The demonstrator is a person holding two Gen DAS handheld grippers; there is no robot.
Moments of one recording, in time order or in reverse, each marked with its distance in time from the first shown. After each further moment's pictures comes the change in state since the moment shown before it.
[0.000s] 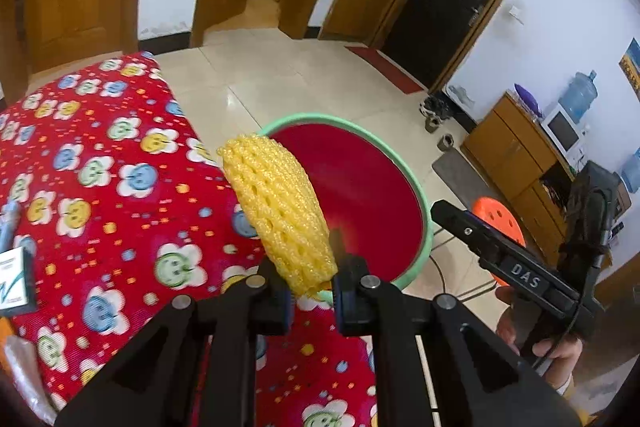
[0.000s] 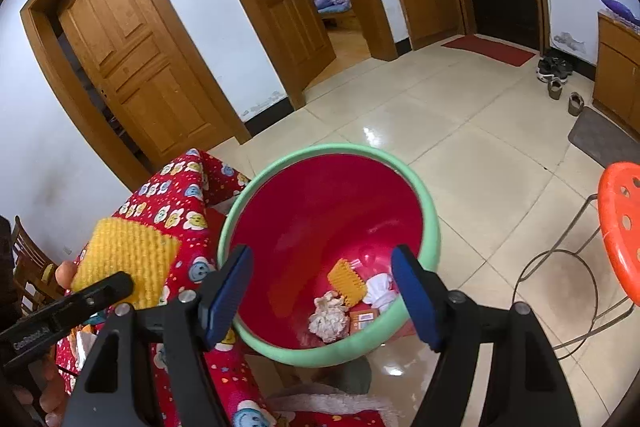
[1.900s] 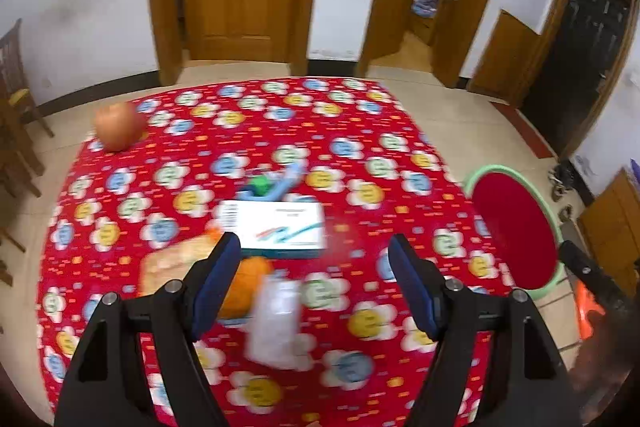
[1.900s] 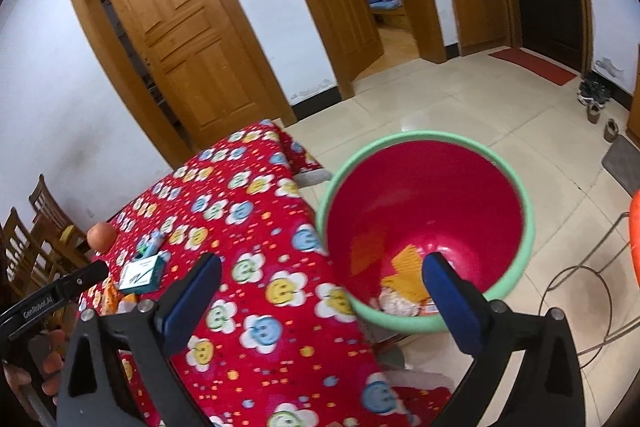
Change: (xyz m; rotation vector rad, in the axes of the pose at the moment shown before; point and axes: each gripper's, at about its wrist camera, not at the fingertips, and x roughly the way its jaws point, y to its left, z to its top) left arm -0.145 0.133 -0.057 -0.256 -0.161 0.514; right arm -0.009 0.107 -0.027 -0.141 0.042 0.122
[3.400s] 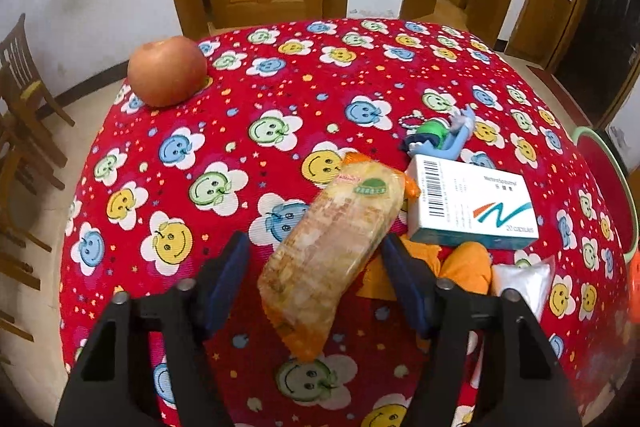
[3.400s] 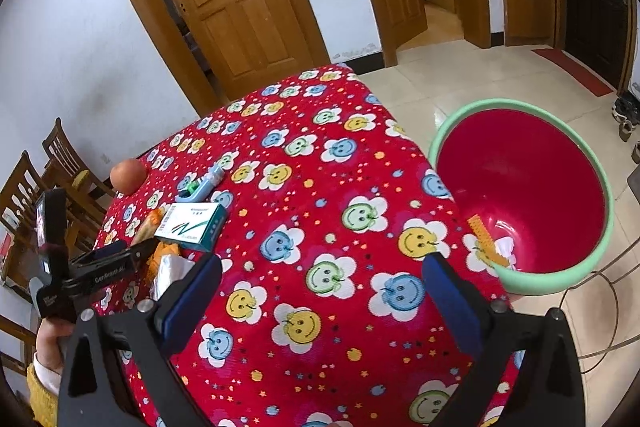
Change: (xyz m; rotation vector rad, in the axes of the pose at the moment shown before) left arm 0.083 0.111 -0.012 0.034 0.138 0.085; right arm 0.039 0.099 -0.037 -0.120 0.134 0.052
